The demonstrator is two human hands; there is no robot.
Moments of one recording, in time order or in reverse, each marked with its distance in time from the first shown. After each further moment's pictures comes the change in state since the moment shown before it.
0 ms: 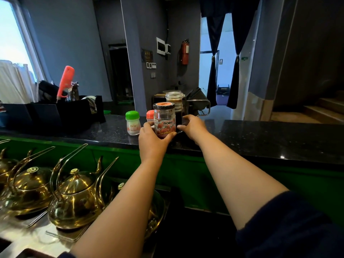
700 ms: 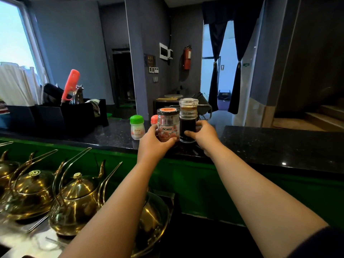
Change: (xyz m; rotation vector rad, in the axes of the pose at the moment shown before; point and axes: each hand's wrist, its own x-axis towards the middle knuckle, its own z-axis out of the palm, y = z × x) left_hand 0.012 -0.006 -0.021 -0.083 -0.169 0.062; right_hand -0.009 0.014 -0.001 0.248 0.110 0.006
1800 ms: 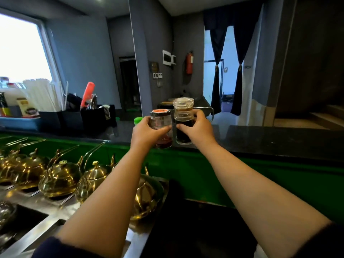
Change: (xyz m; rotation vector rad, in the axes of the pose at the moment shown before) left_hand -0.059 0.084 -0.052 0.051 0.052 -0.033; right_hand -0.117 -0.057 -0.070 0.106 0.035 -0.295
